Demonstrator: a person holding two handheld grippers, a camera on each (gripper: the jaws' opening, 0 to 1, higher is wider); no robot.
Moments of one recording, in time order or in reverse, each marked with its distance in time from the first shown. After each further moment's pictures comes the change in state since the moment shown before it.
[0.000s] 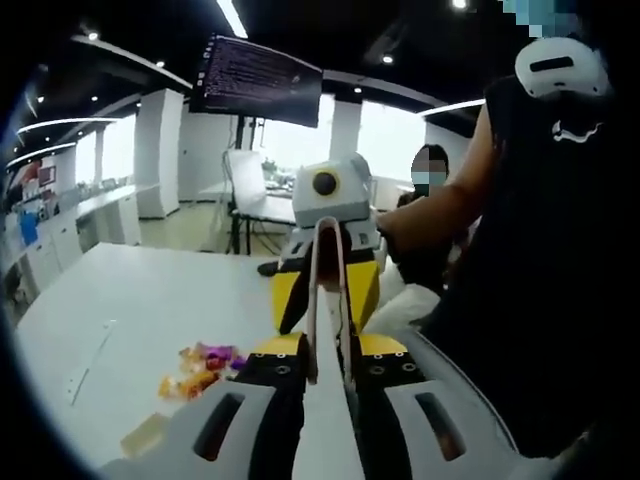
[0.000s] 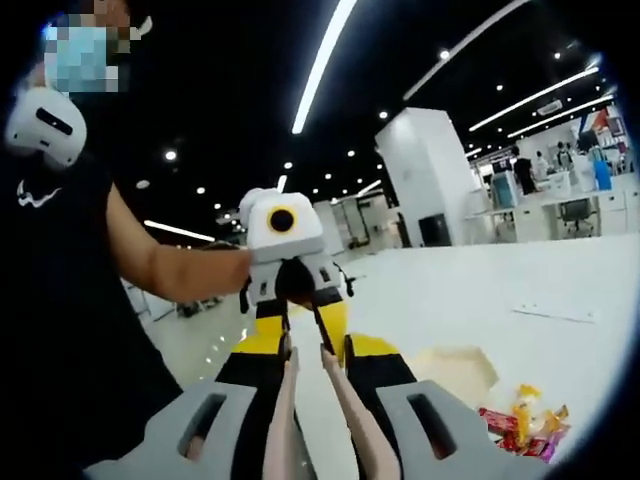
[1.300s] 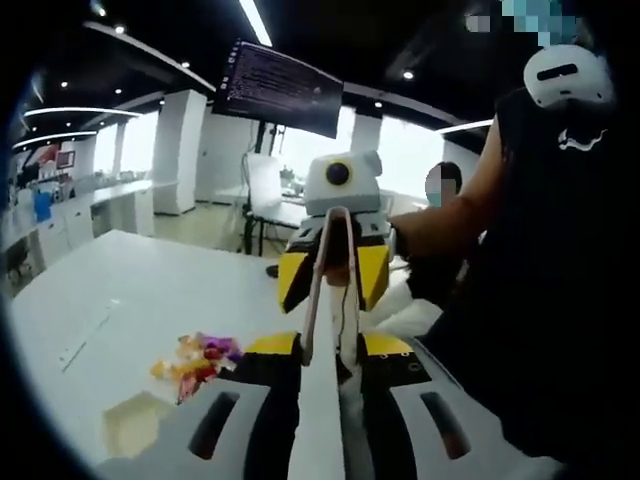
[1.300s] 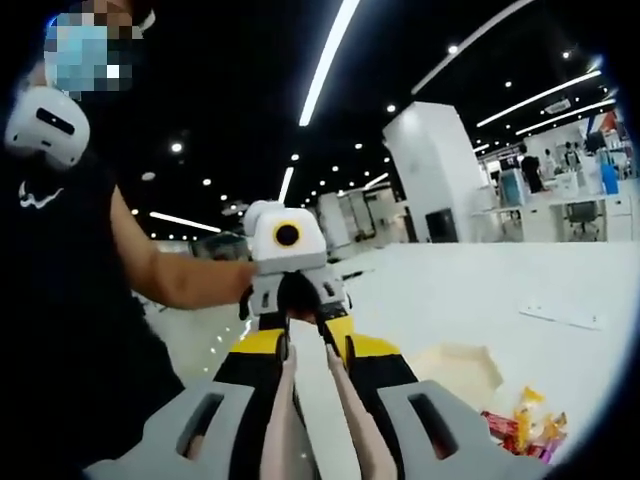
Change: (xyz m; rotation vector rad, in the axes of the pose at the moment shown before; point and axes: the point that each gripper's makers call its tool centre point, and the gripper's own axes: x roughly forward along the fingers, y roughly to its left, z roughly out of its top) left arm -0.007 -0.005 -0.010 -0.102 -0.044 0.066; right arm 0.007 0.012 0.001 -0.028 0.047 0.032
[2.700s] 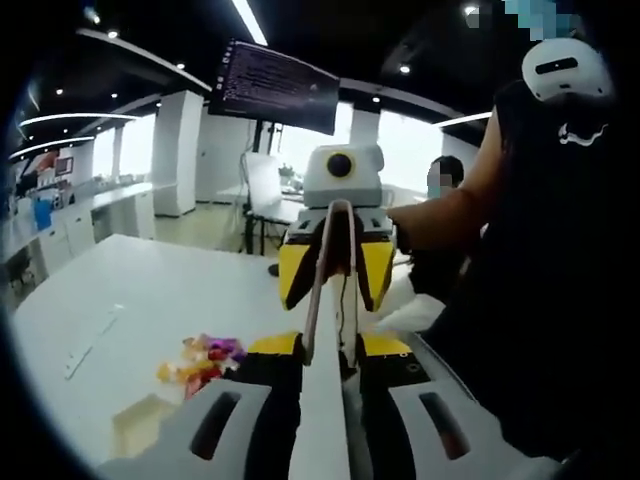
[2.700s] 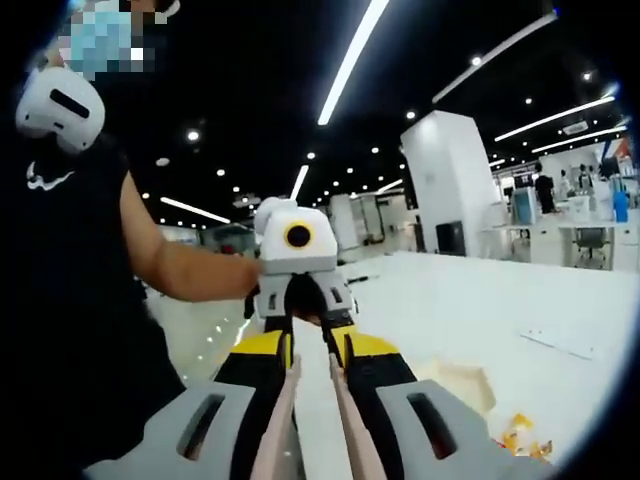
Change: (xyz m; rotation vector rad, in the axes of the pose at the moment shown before) left arm -0.003 -0.001 0.002 0.030 0.013 0.013; right arm 0.005 0.006 0.008 -0.107 -0.005 0.040
